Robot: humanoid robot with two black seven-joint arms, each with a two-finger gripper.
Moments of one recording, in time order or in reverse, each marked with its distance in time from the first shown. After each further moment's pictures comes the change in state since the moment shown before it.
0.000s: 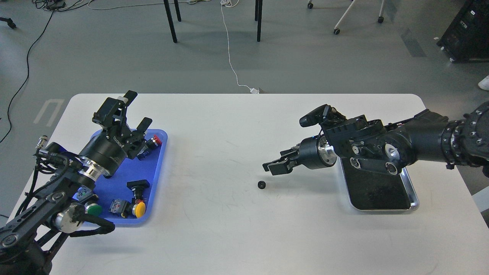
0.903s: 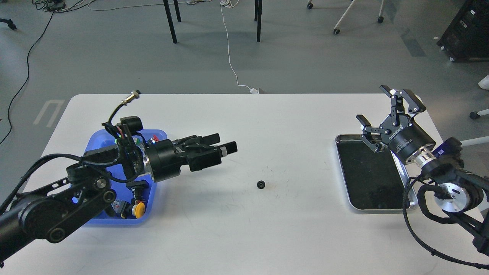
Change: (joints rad) left arm -0.425 0.039 0.497 -0.064 1.167 -0.045 -0.089; right arm -0.912 -0.405 1.280 0.133 0.784 0.343 0.000
